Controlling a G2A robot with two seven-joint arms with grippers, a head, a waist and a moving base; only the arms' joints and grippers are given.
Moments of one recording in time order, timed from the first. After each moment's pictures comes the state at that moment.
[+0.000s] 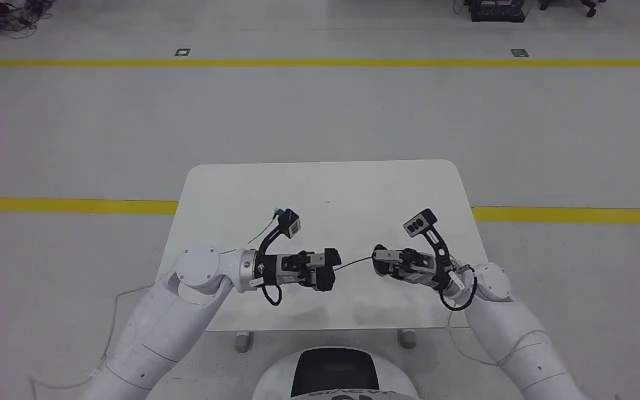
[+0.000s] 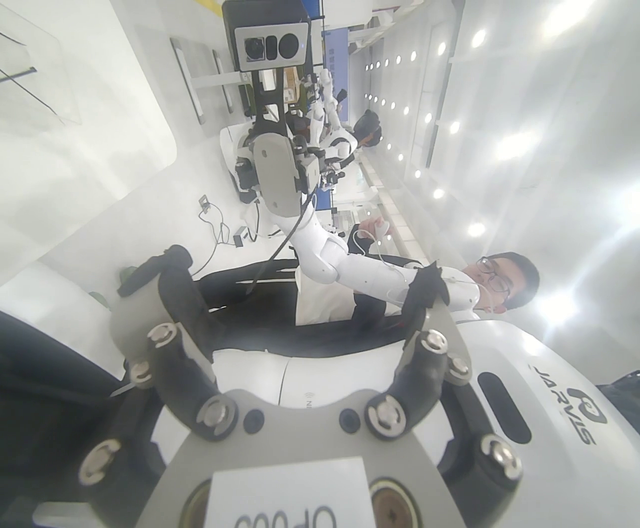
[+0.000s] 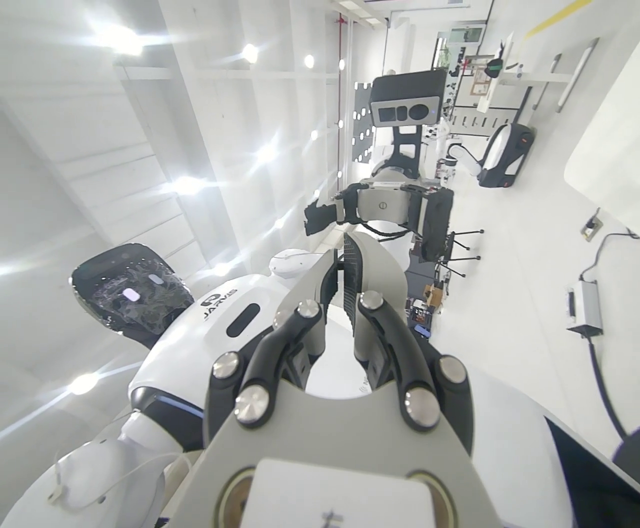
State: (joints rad) left arm 1.39 -1.06 -1.08 -1.70 -0.47 -0.08 -1.05; right arm -1.46 -1.12 1.20 -1.37 0.90 -0.34 1.30
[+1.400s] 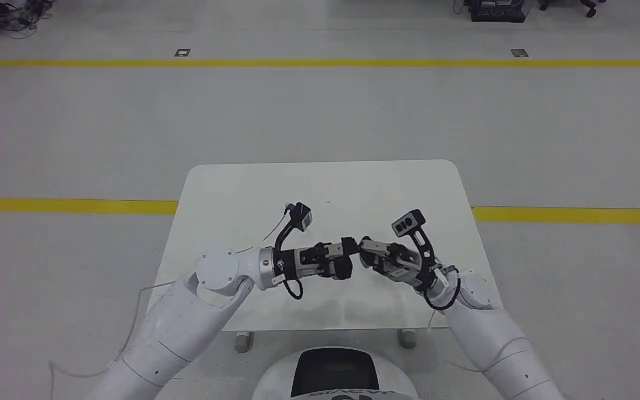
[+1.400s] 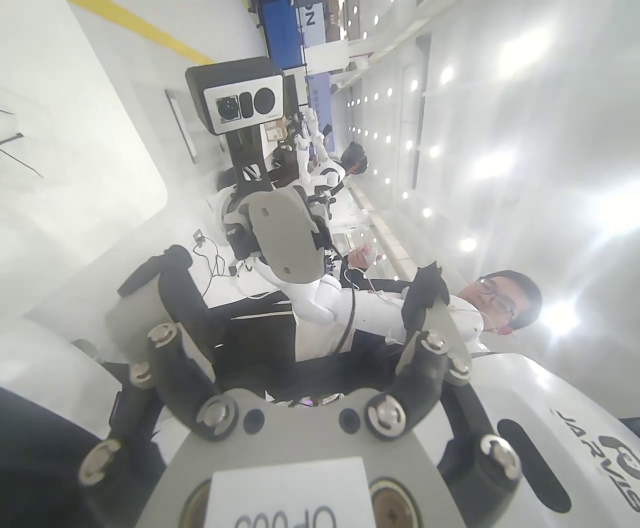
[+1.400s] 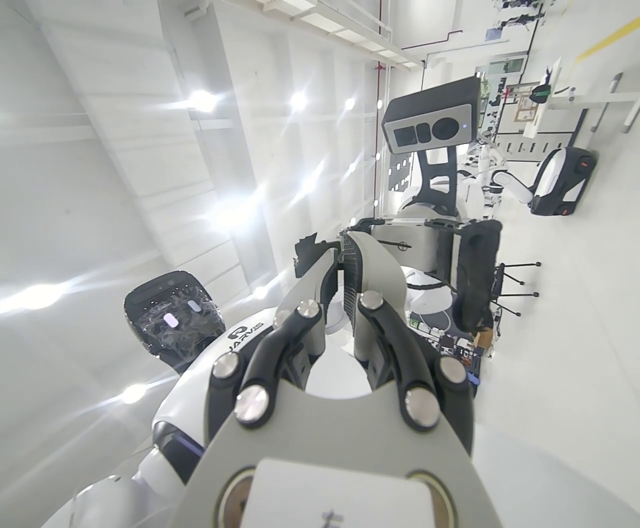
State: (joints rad) left arm 1.33 -1.08 -0.97 -1.68 -0.47 -0.14 -0.86; right arm -1.49 -1.17 1.15 -1.42 0.93 -0.32 1.17
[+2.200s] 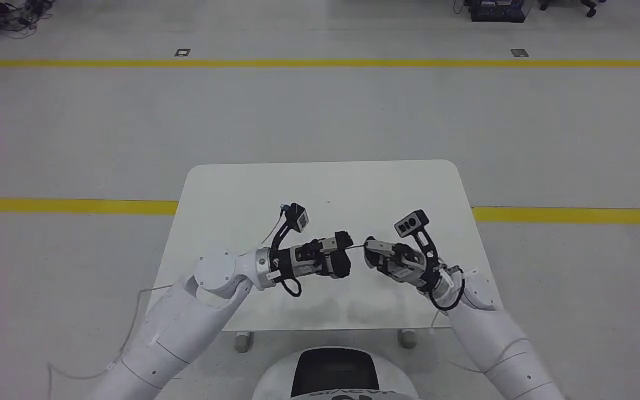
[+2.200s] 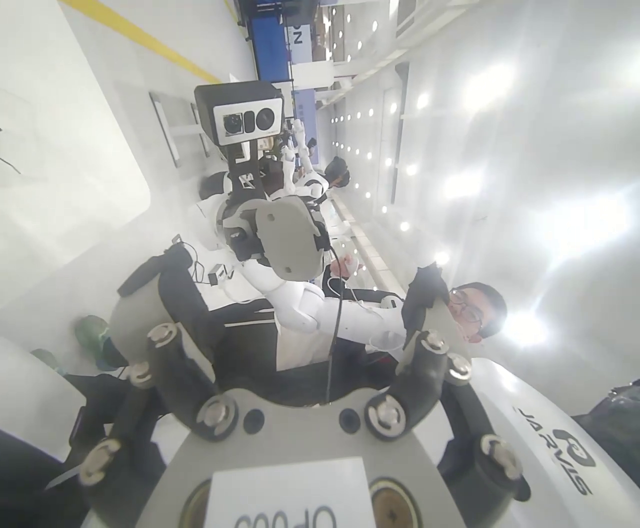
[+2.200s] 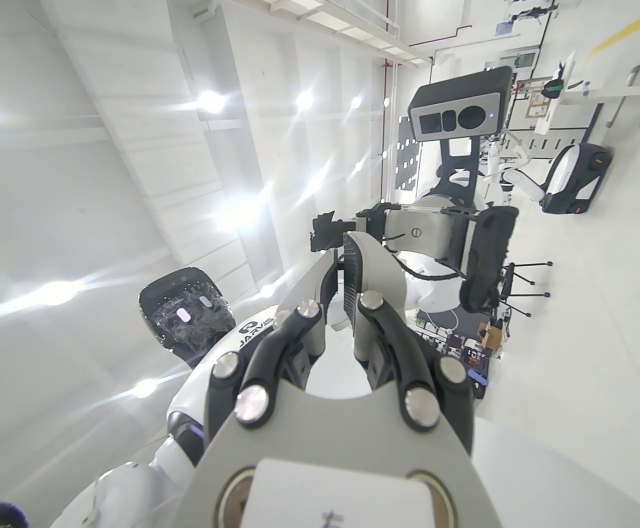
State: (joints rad) left arm 1.35 -1.07 -0.98 -1.66 -0.55 -0.14 -0.85; right arm -1.50 -1.17 1.17 -1.41 0.96 -0.31 1.21
